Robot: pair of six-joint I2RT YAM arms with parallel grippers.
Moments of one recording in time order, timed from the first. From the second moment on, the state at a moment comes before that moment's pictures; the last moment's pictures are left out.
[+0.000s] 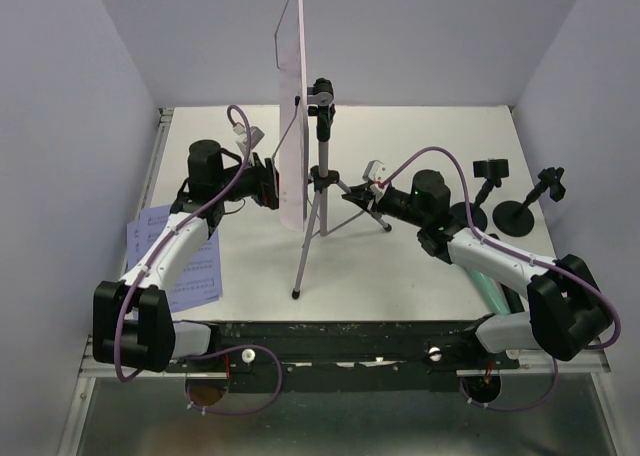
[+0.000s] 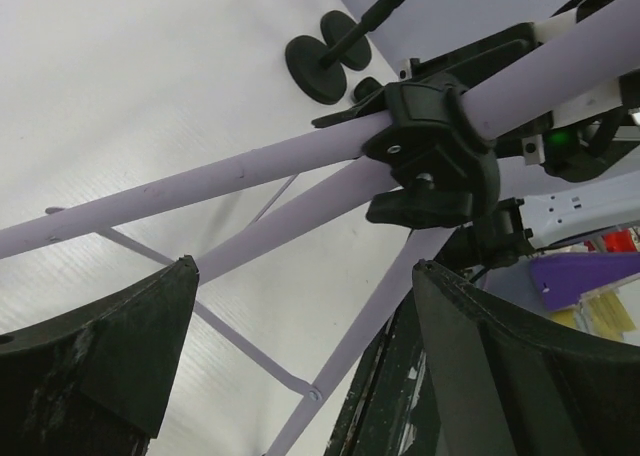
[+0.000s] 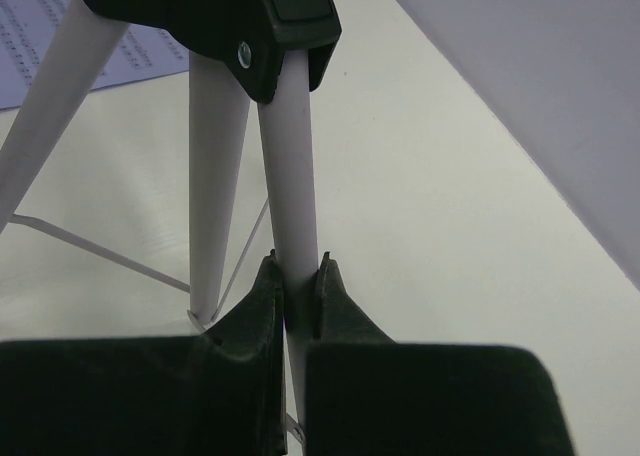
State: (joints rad) left arm -0.16 1.29 0.88 0.09 1.00 -0.45; right arm 0.56 1.38 0.72 0.51 -0.49 -0.36
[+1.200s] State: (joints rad) left arm -0.09 1.35 0.86 0.05 0.79 -0.38; right arm 0.56 1.36 0.75 0.45 -0.50 -0.35
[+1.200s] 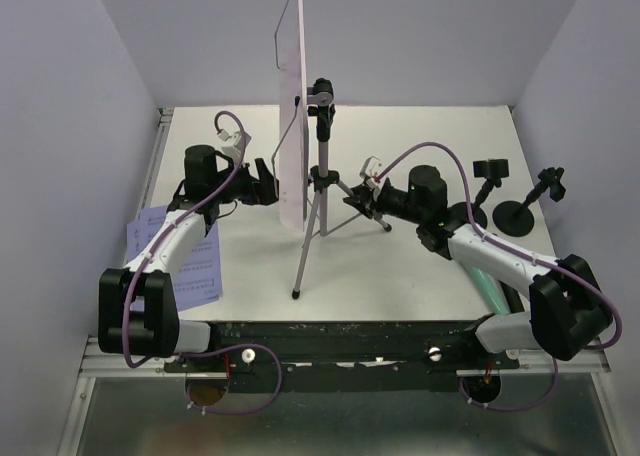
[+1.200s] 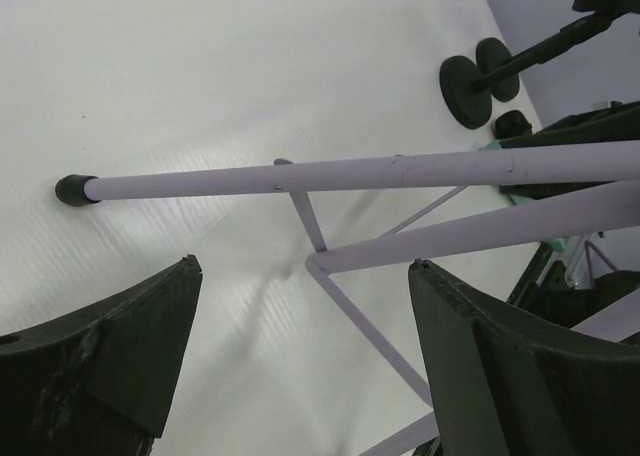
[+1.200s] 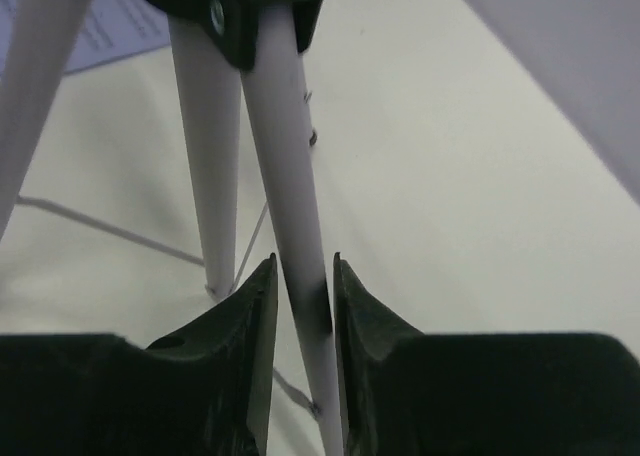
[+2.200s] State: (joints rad) left arm -0.08 1.22 0.72 -0.05 0.72 -0.04; right arm 0.73 1.19 1.14 0.10 -0.32 -0.12
